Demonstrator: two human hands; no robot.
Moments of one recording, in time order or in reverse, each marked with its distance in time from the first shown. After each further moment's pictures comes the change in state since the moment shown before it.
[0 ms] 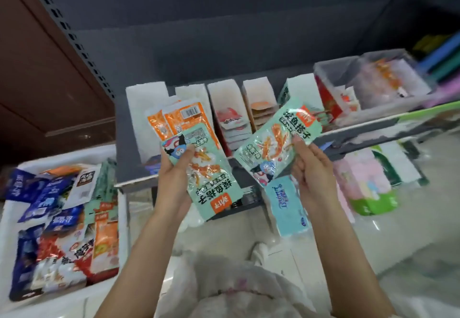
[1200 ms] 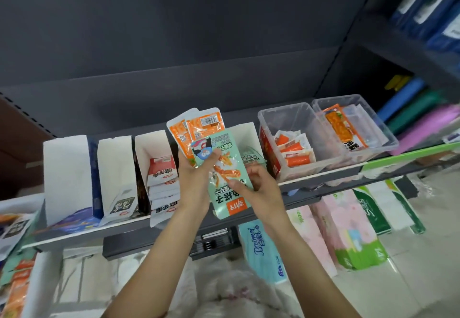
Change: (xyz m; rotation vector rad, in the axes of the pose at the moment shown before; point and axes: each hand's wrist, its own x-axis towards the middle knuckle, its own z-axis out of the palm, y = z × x) left_hand 0.061 -0.066 0.228 0.066 0.020 0.185; right_hand 0.133 -0.040 -0.074 -0.420 -0.328 0.030
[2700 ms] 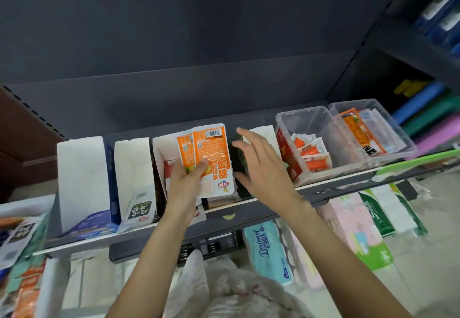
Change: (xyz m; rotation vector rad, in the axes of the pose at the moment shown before) left_hand 0.030 0.021 -0.065 0.208 -0.041 -0.083; right_hand 0.050 -0.020 0.032 -1.120 0.000 -0.901
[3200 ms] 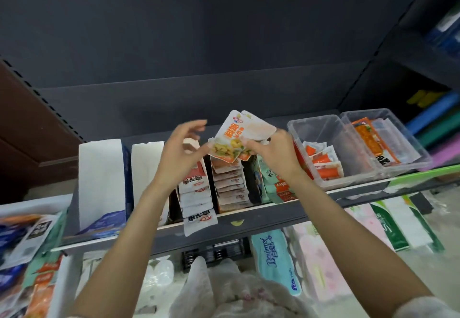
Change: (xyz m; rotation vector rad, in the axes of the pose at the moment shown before) left_hand 0.036 0.050 -0.034 0.562 -0.134 0.583; right_hand 0.052 0.014 -0.004 0.567 0.074 0.466
